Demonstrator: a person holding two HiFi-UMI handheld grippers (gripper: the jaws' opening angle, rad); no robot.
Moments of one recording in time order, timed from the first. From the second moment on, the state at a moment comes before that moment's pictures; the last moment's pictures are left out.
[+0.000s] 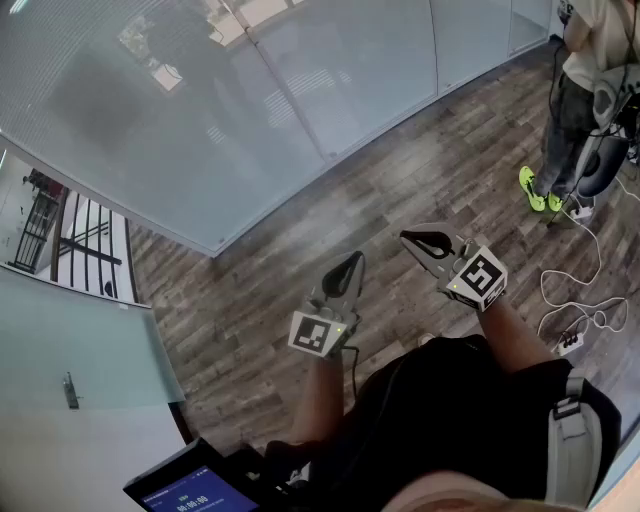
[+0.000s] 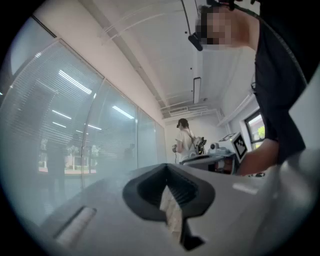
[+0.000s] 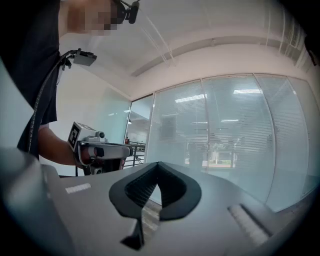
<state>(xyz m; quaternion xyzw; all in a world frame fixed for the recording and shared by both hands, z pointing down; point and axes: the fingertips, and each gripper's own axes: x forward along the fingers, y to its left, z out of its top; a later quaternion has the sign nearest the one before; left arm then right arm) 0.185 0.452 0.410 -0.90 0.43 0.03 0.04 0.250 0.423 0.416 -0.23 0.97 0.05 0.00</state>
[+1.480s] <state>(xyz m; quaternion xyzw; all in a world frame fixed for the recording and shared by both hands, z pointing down) 0.221 0.434 0.418 -0.86 0.50 -0.01 0.04 0.281 0.416 0.432 -0.10 0.99 0.03 0.01</state>
